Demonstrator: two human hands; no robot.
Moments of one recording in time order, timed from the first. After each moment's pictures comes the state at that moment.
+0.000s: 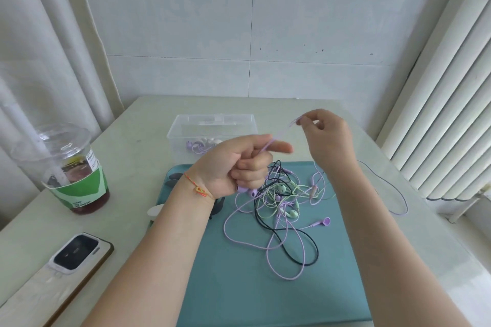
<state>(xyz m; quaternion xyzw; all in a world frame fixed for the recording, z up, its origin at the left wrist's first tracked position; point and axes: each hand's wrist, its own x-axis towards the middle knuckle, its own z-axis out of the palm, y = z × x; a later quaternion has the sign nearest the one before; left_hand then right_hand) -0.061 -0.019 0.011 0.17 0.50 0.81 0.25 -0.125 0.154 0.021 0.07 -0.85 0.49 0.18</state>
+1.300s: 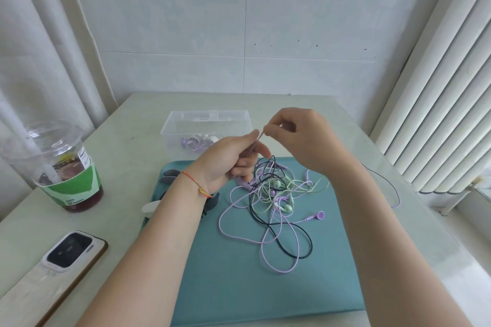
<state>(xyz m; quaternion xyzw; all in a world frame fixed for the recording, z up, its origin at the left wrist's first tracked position) -0.075 -0.017 -0.006 0.08 0.65 0.75 0.12 -0.097 0.149 0.042 0.26 -0.89 0.37 0.11</state>
